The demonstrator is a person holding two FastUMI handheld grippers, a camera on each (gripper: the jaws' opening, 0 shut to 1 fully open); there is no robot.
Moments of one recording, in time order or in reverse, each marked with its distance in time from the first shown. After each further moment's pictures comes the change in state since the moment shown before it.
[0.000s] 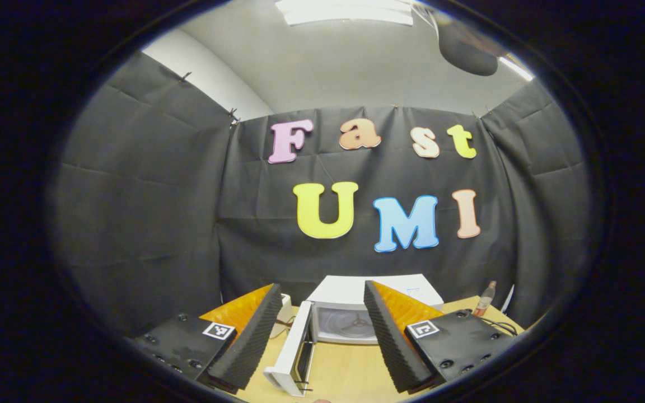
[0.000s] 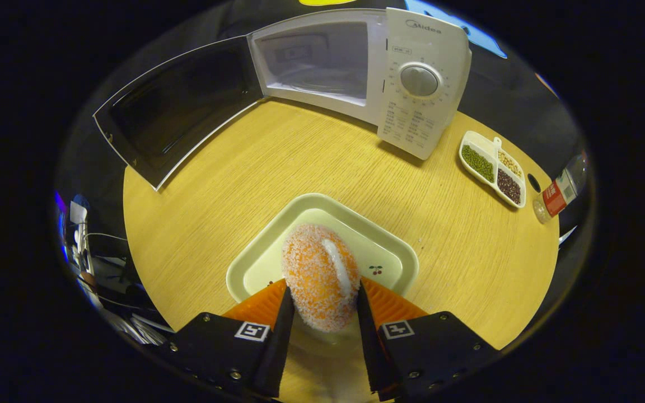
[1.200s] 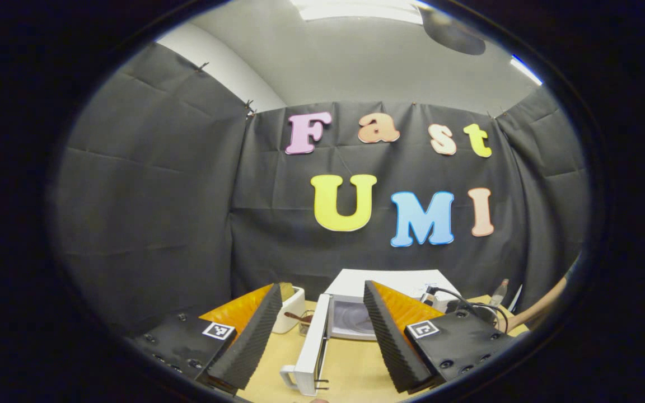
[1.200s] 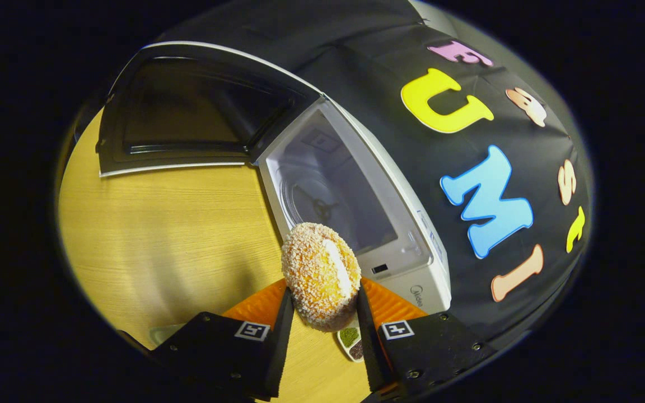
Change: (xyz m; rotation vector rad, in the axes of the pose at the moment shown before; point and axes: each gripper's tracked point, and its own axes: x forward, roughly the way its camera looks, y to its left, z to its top) left arm 0.004 0.044 -0.035 -0.024 0.043 0.036; right arm -0.040 -0.004 0.217 -0.748 -0.357 -0.497
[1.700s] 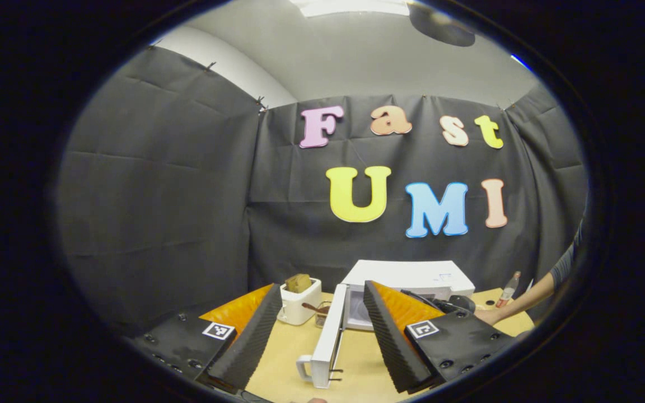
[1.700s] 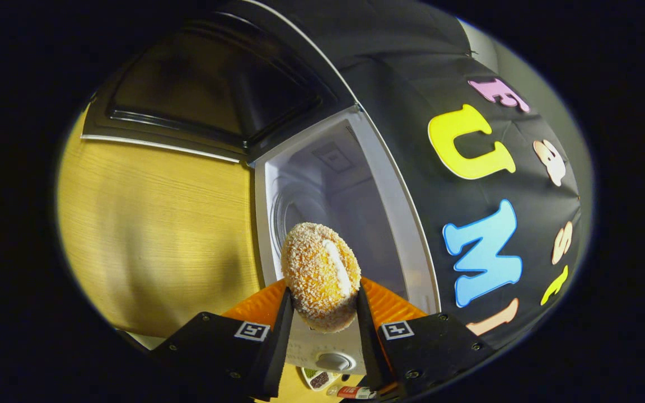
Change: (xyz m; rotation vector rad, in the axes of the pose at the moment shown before) left arm -0.024 0.022 -0.010 0.015 0.041 0.090; right arm 0.079 0.002 0.043 -0.225 -0.086 -0.061
